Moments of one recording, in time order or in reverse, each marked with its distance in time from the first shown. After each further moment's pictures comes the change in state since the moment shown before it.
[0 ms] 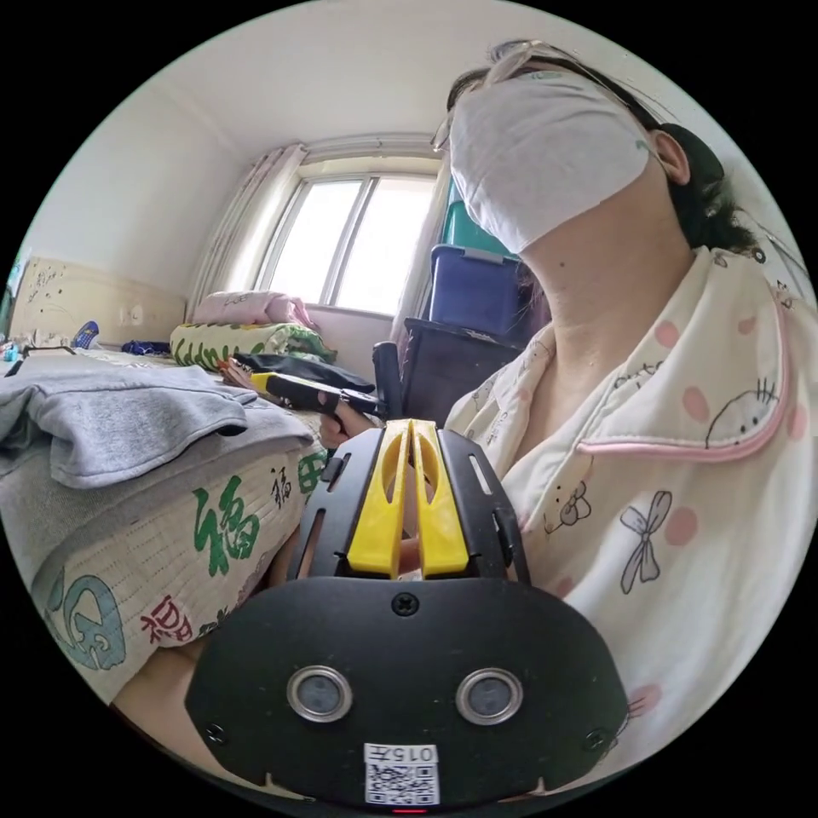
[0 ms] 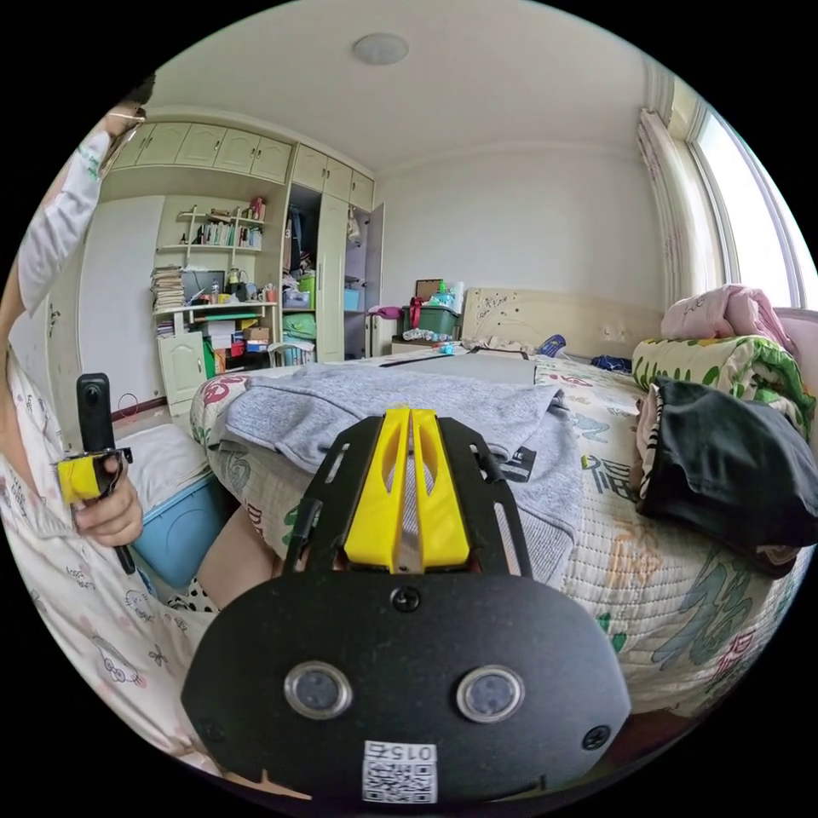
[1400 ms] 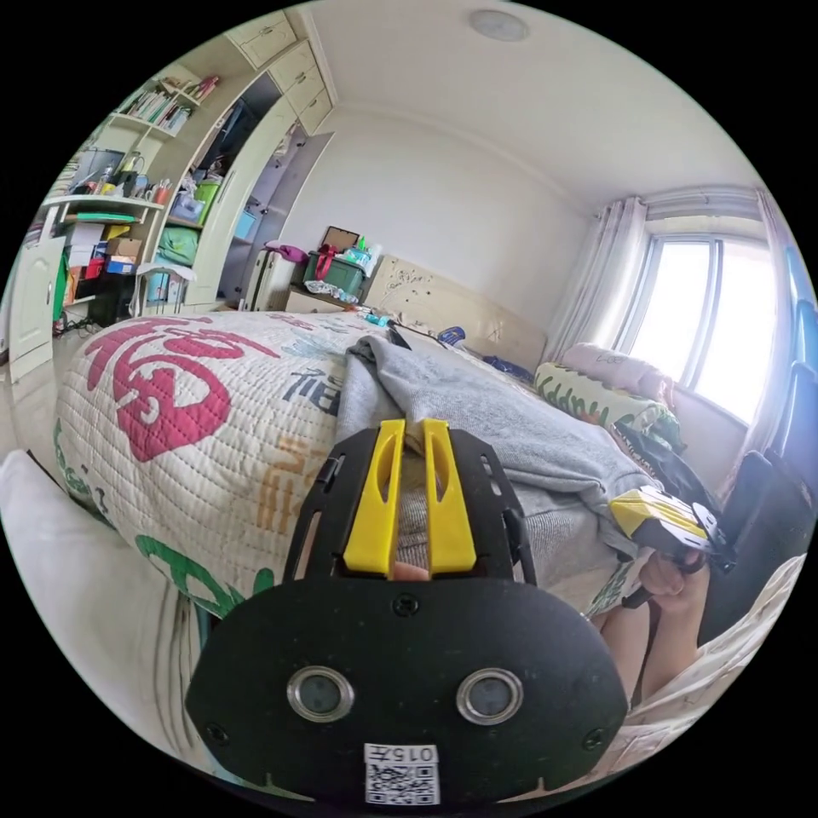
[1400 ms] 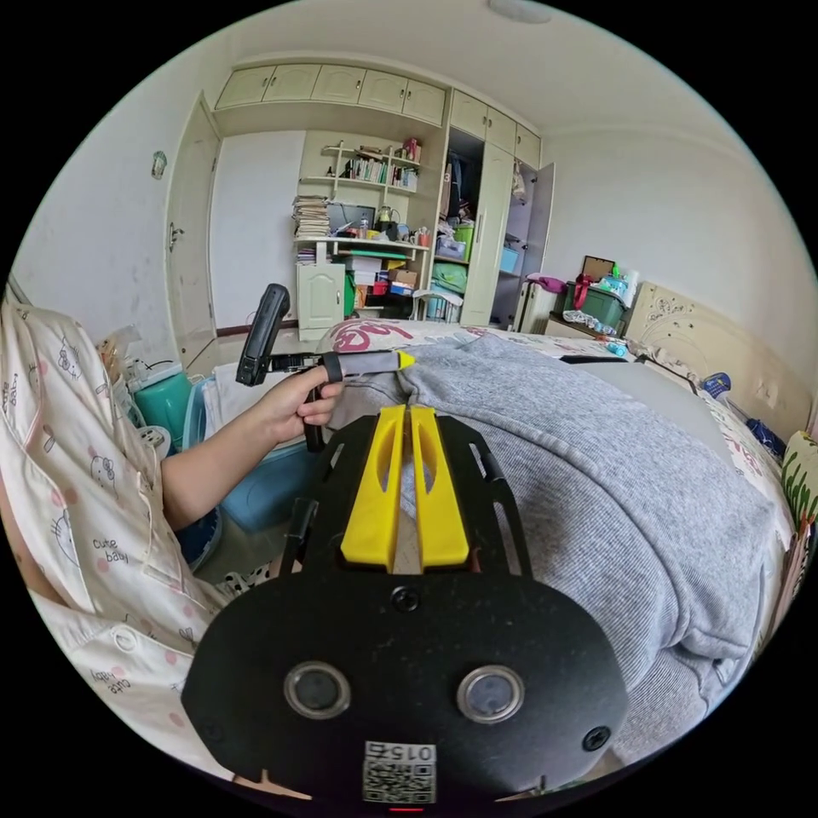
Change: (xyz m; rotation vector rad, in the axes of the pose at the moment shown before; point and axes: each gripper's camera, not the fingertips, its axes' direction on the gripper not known) left arm -0.195 0.114 -0.357 0.115 -1.177 -0.445; right arm -0.218 -0.002 0.145 -0.176 -0.448 -0.282
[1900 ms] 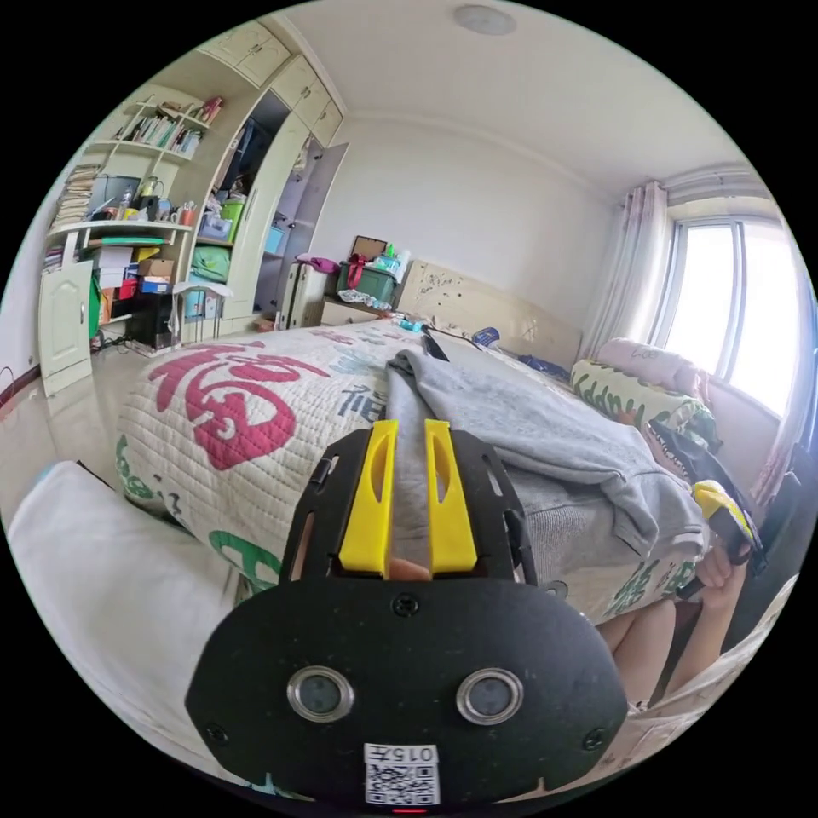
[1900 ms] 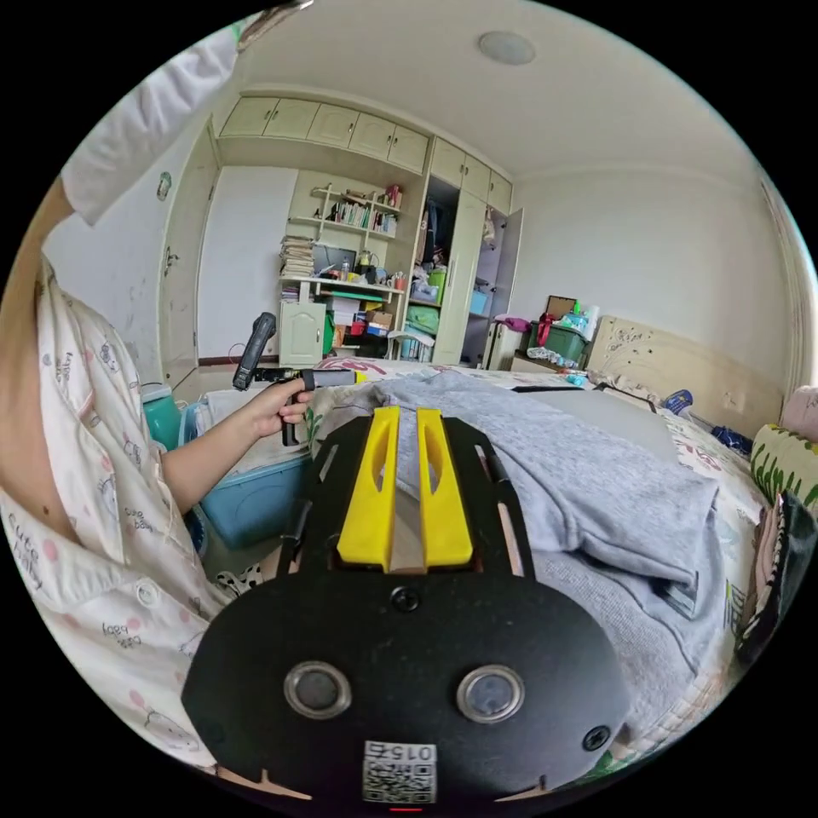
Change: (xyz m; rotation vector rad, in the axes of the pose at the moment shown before) left arm 0.057 -0.050 -0.029 0.031 -0.157 0.046; right arm 0.075 -0.002 -0.149 0.182 0.120 0.034
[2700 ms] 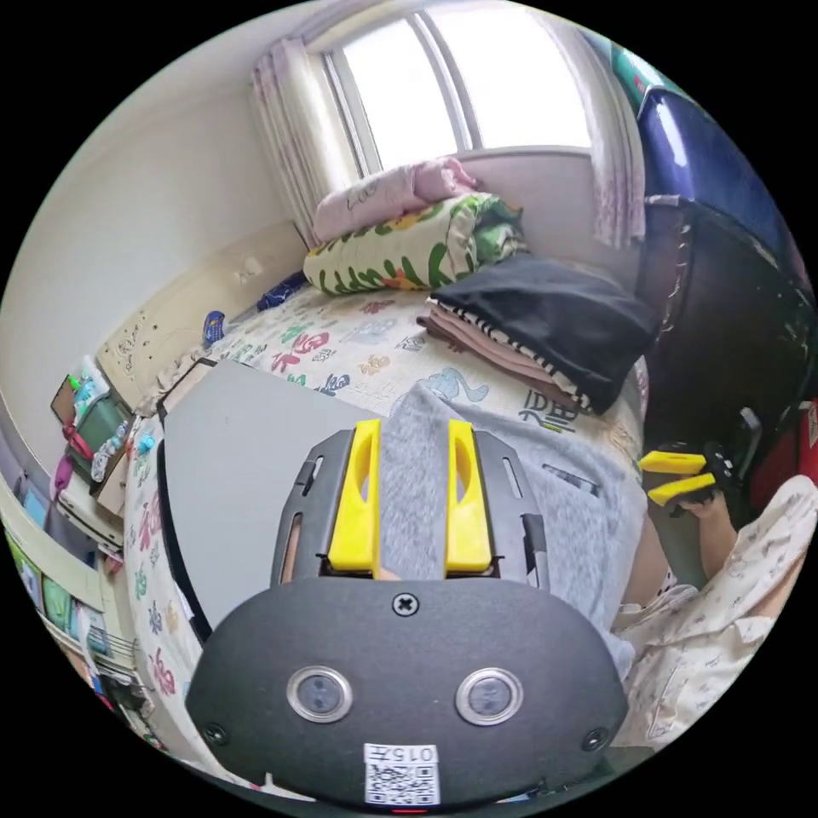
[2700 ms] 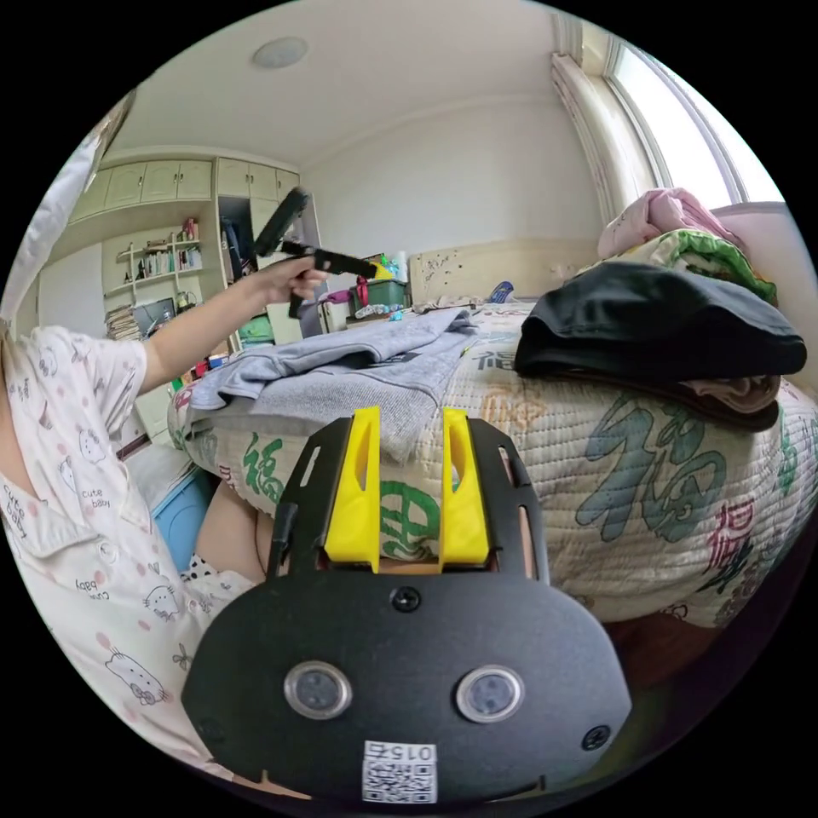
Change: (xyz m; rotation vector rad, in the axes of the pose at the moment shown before) left arm 0.750 -0.229 0.337 -0.408 0.477 0.983; right arm 0.237 0.052 -0.167 -0.091 0.408 0.422
